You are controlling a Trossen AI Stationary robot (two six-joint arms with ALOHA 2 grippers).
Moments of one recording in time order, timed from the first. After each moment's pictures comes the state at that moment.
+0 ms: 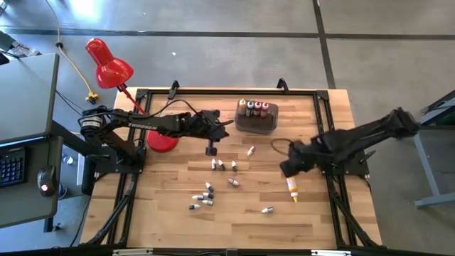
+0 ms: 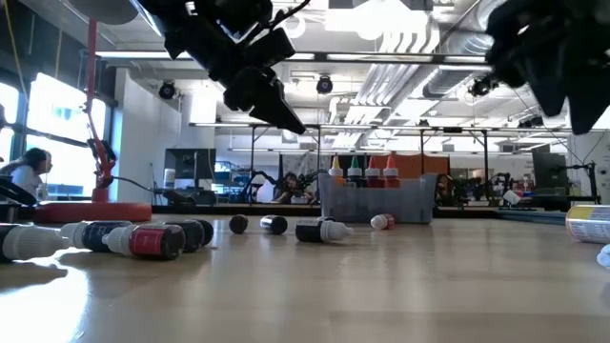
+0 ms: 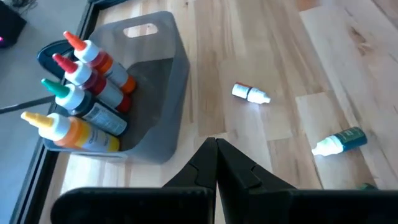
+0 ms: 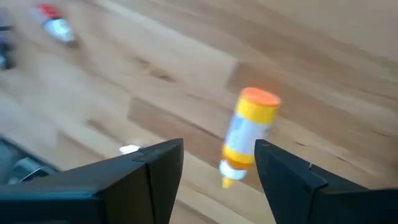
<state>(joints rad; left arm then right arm) 0.16 1.52 0.97 -0.05 -0.04 0.38 0.26 1.08 0.80 -0.92 -0.10 1.47</state>
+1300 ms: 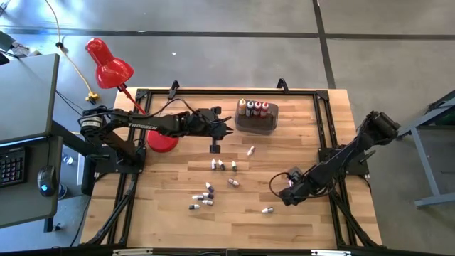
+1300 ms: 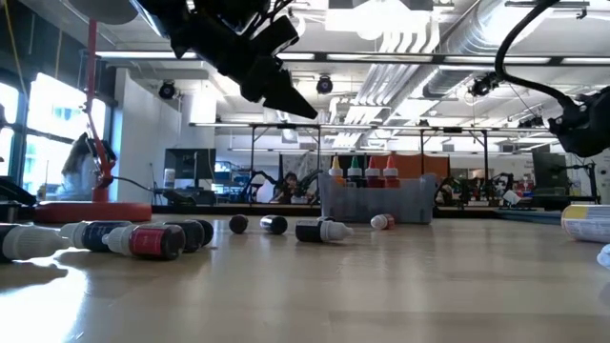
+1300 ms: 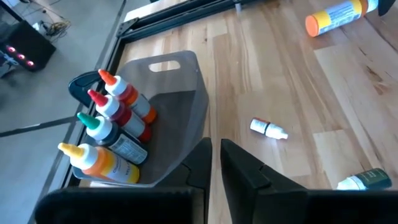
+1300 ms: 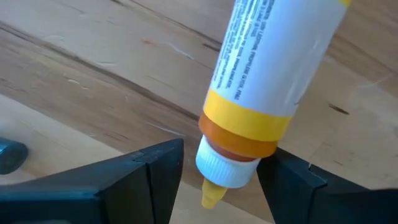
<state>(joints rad) 0.16 1.52 0.96 0.08 -0.05 0.39 0.64 1.48 0.64 -0.59 -0.05 1.76</state>
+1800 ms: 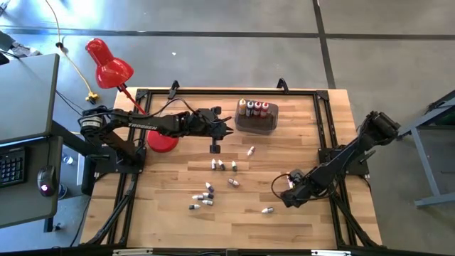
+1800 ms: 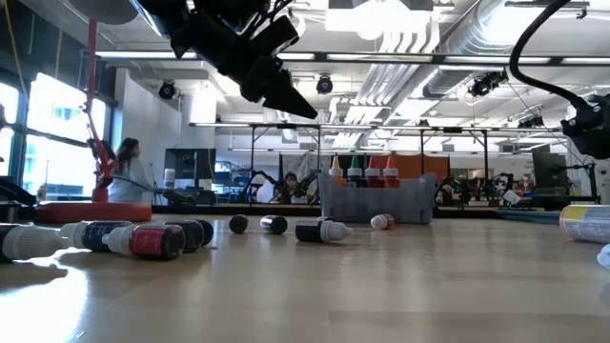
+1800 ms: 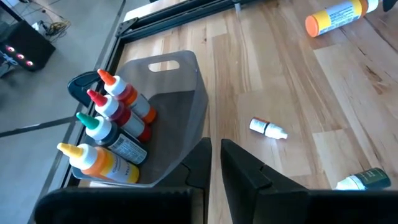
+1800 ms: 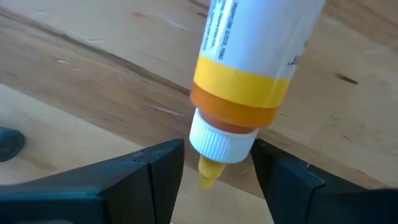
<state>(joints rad) 0.16 1.52 0.96 0.08 -0.05 0.39 0.68 1.48 0.64 -0.61 -0.07 1.83</state>
